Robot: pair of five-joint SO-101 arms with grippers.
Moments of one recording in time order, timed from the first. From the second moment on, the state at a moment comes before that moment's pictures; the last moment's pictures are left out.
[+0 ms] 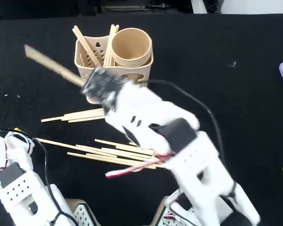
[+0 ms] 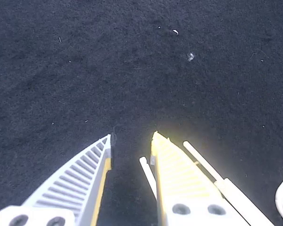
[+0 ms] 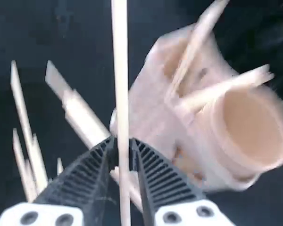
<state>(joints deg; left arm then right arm) -44.7 -70.5 77.7 42.2 19.5 -37.9 -38.1 19.4 60.3 20.9</state>
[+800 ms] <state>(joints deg) -44.7 -70.5 77.7 42.2 19.5 -37.4 -12.5 12.9 7.9 7.9</state>
